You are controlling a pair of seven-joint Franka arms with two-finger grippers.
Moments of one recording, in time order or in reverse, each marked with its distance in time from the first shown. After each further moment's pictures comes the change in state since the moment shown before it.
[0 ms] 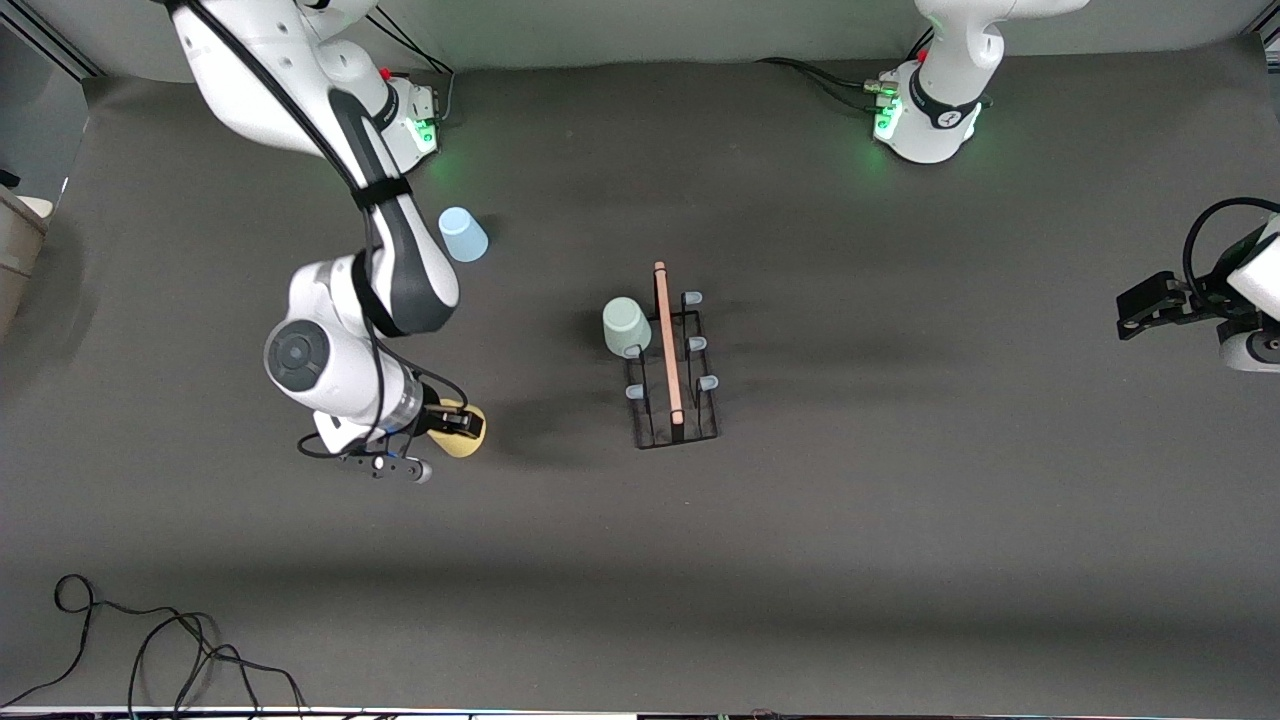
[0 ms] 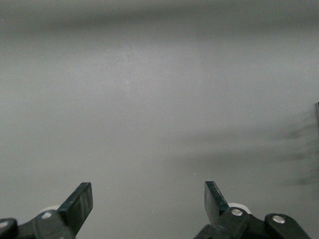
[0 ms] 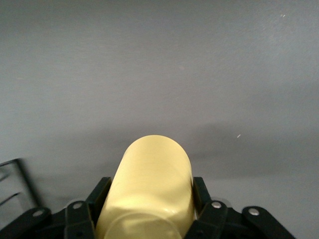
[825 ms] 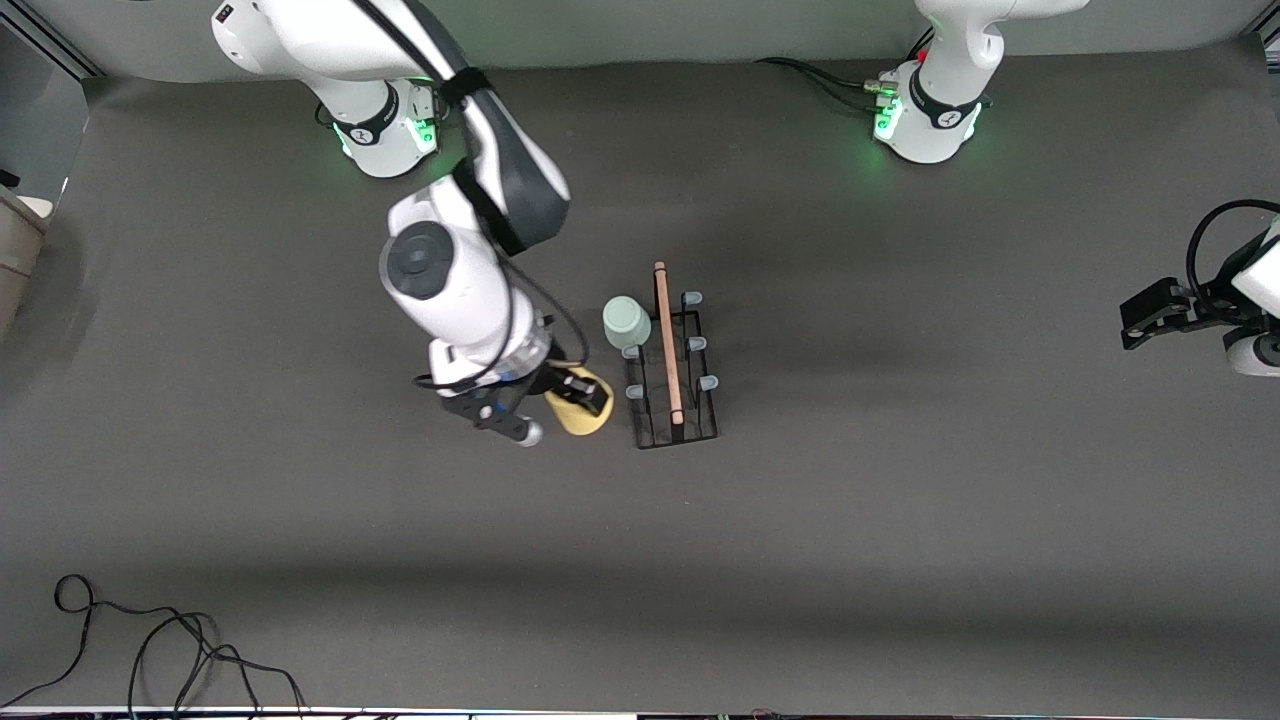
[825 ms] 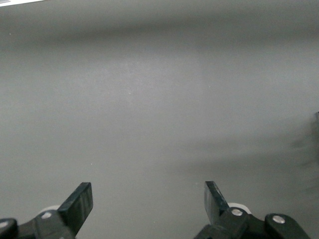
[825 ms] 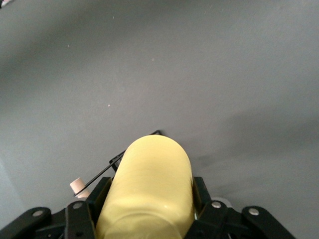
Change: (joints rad) left arm -0.001 0.002 -0.001 0.000 0.006 0.041 0.000; right arm 0.226 0.074 0.008 0.252 0.026 -0.012 0.501
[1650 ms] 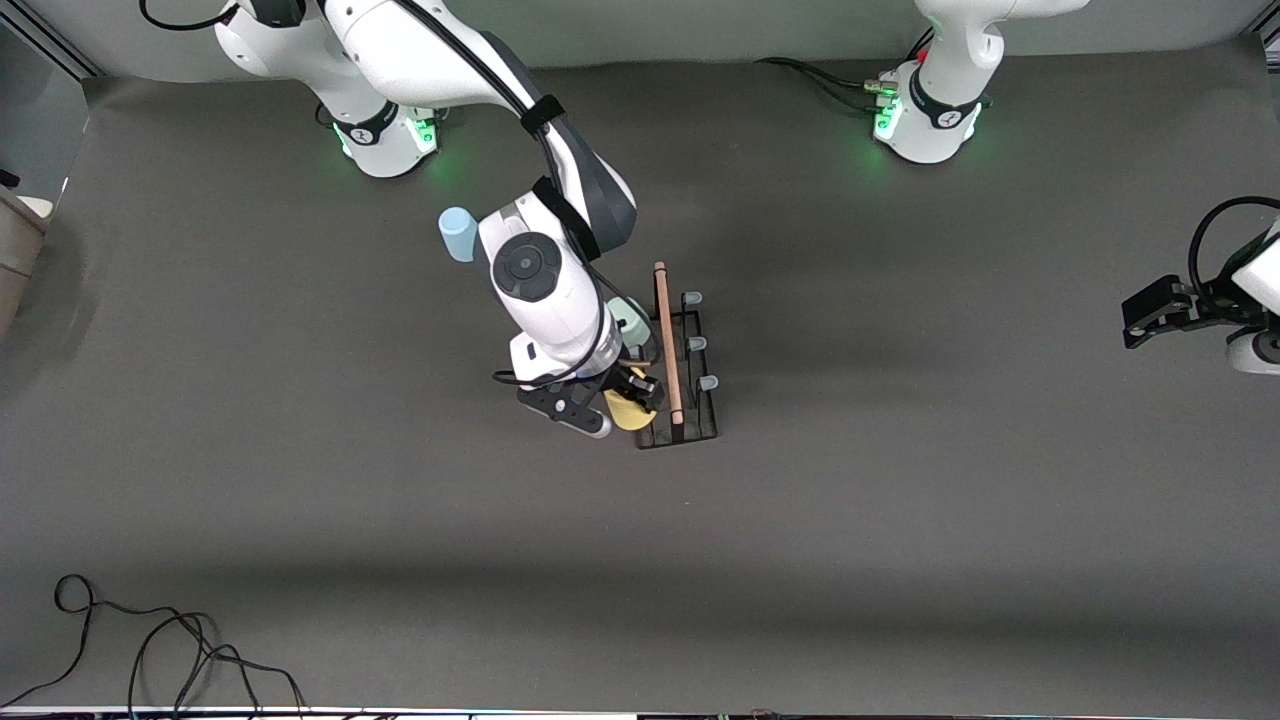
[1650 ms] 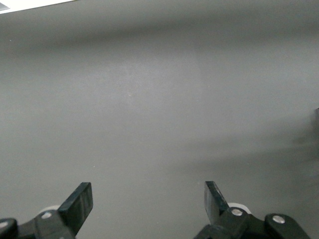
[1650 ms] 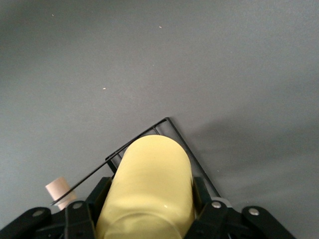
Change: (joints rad) left arm -0.001 0.004 0.000 0.011 0.002 -0.003 0.030; right arm 0.073 0.132 0.000 0.038 0.000 0.084 0.082
